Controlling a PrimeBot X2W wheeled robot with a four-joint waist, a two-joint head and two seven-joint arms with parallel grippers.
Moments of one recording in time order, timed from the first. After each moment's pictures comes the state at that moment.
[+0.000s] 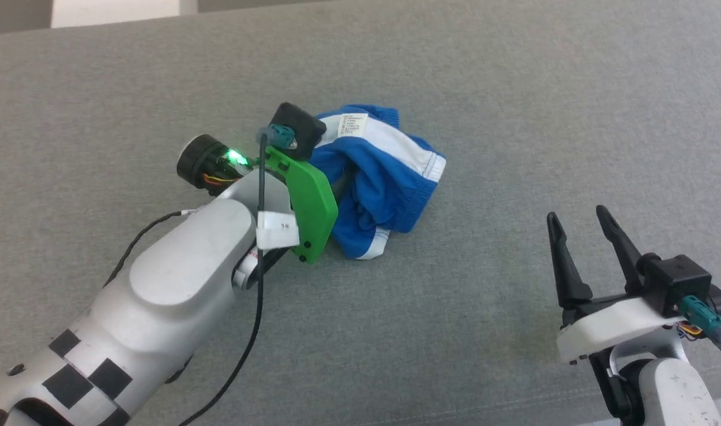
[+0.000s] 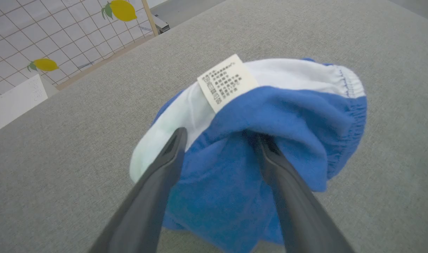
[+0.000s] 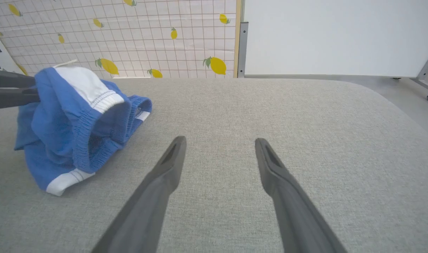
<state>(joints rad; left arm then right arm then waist) -0.90 0.40 -1.00 0.38 -0.75 0.02 0.20 -0.10 -0.05 -0.01 0.04 0.09 0.13 -0.09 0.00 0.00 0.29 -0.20</state>
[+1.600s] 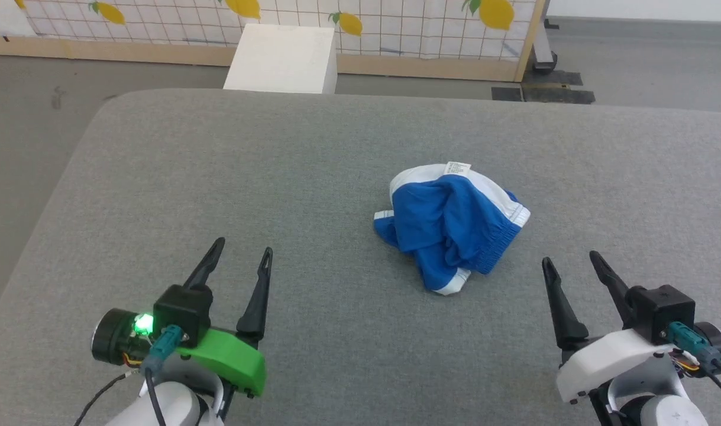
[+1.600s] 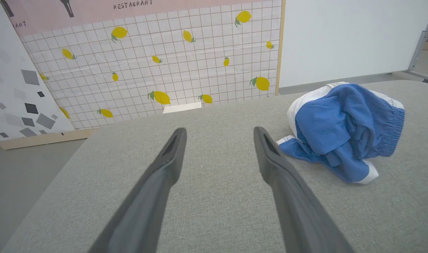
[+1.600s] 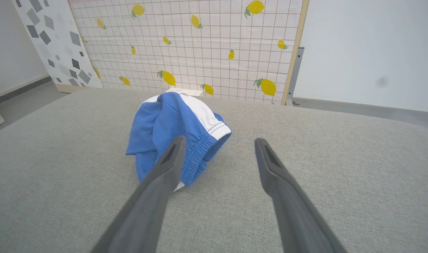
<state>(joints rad) -0.29 0.61 -0.79 -0.05 -0.65 0.41 -0.25 0.01 -0.05 0.00 -0.02 0.08 0.13 0.02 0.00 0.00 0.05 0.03</state>
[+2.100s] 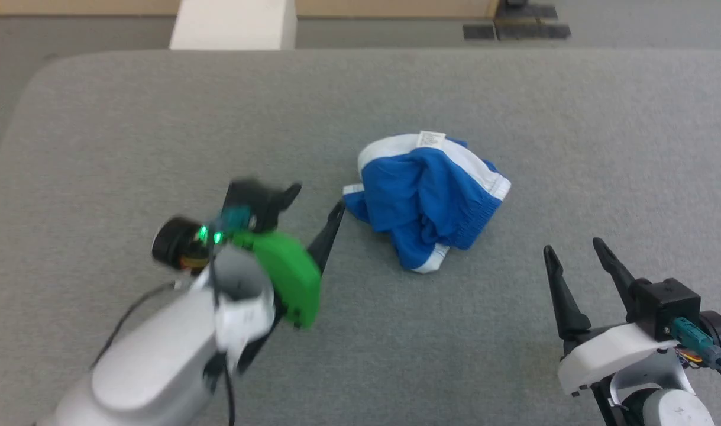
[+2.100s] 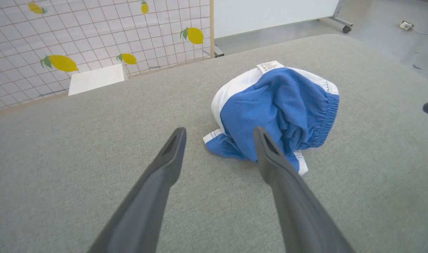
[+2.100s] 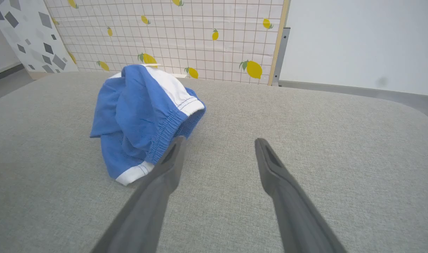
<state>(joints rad) -0.57 0.54 -0.87 -0.07 -0.73 0.28 0.16 0.00 -0.05 0.00 -0.06 0.05 0.13 0.02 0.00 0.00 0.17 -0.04</state>
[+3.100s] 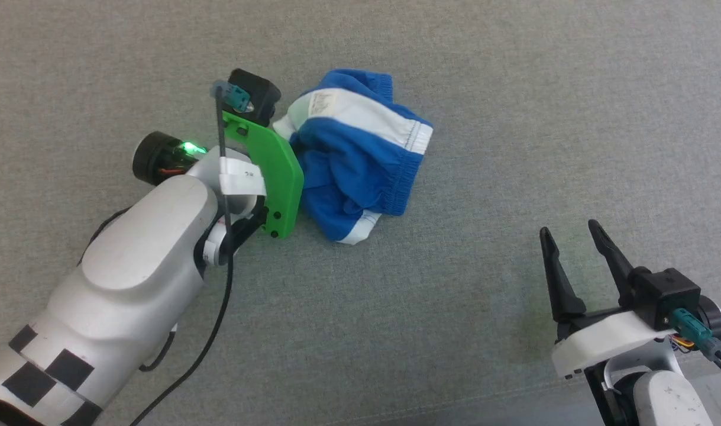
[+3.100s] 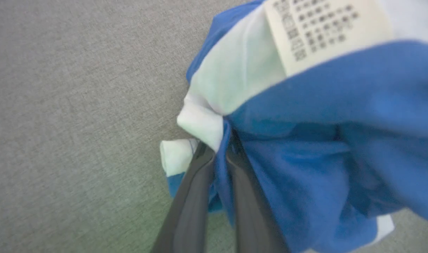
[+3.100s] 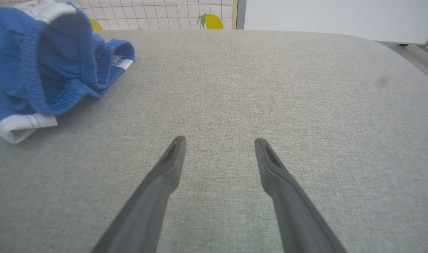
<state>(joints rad) -0.90 0.46 -0.90 0.32 -0.84 0.11 0.44 -0.07 -0.05 0.01 0.04 0.08 0.13 -0.10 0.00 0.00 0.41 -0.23</state>
